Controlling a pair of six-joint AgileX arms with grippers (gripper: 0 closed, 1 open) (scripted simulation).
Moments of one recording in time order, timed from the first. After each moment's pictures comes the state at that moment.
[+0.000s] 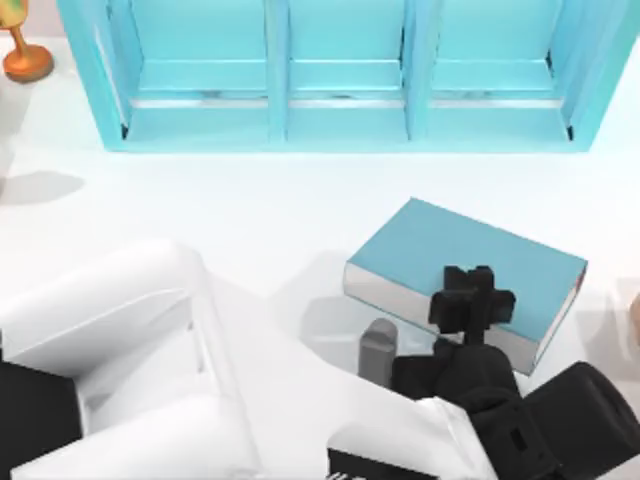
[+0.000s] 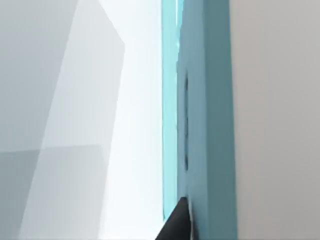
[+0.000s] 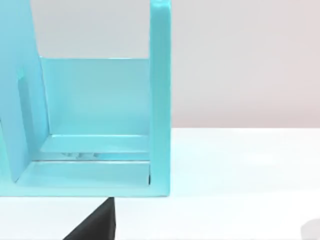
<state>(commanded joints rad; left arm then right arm) -1.28 2.12 1.15 0.21 -1.18 -2.27 0.00 0.00 0.00 0.00 0.00 0.00</state>
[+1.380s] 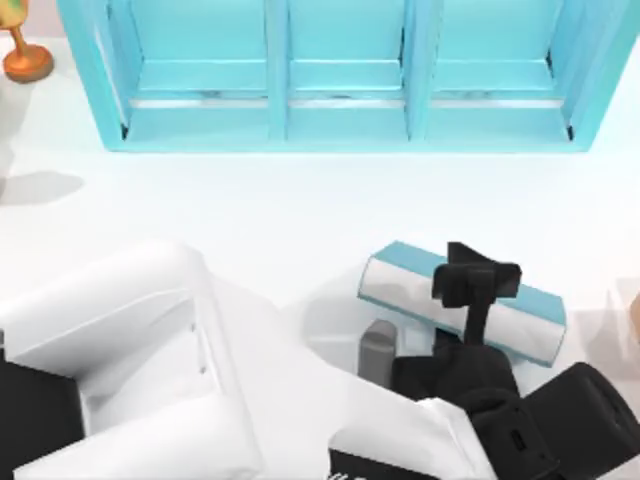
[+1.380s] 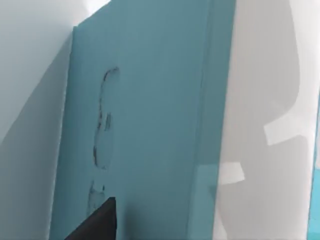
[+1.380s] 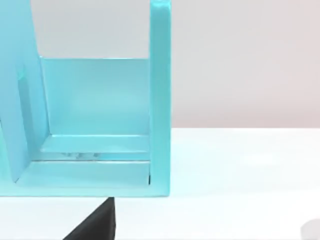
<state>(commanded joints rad) -1.28 2.12 1.15 0.21 -1.18 -2.28 0.00 0.00 0.00 0.00 0.00 0.00</state>
